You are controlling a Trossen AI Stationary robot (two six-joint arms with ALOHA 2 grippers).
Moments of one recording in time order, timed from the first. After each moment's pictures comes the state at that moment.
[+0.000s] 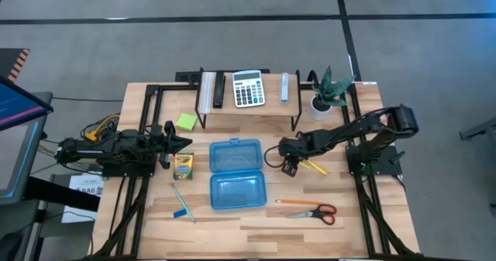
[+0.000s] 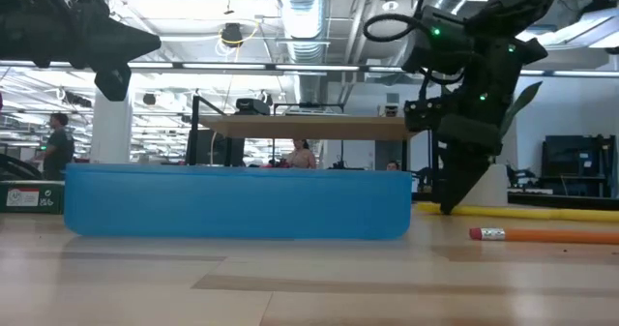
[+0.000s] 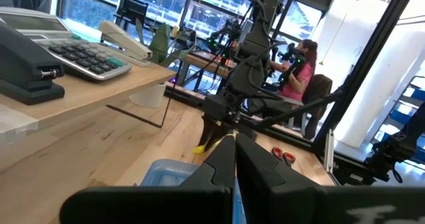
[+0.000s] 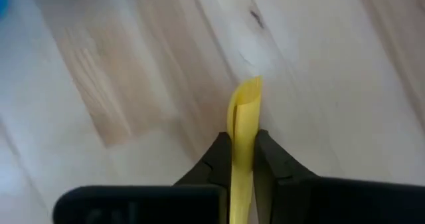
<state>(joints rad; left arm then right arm) -0.03 0.01 0.06 0.01 -0.14 -0.36 0.00 1.59 0.75 -0.39 0.13 0.44</state>
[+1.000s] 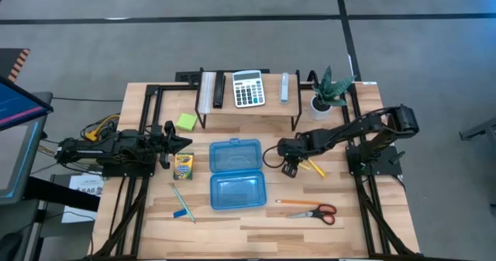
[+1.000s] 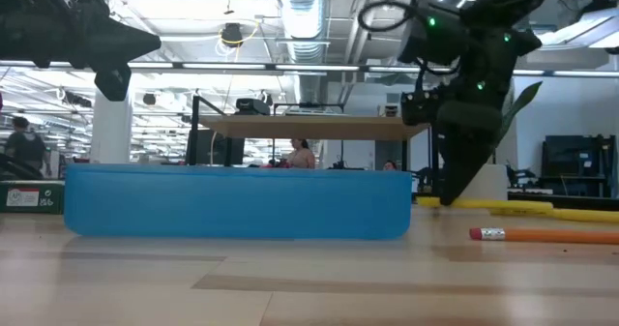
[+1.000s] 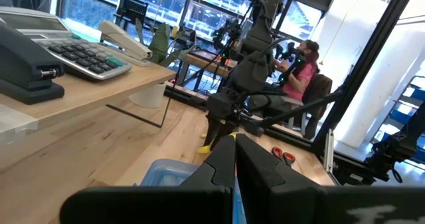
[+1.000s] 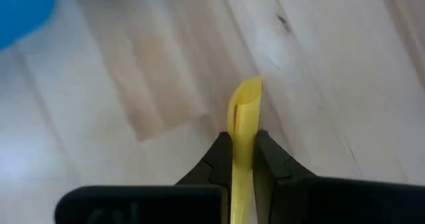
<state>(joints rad) -0.03 0.01 0.06 0.01 -0.14 -0.36 0.03 1.59 0.80 -0.43 0.07 0.45</state>
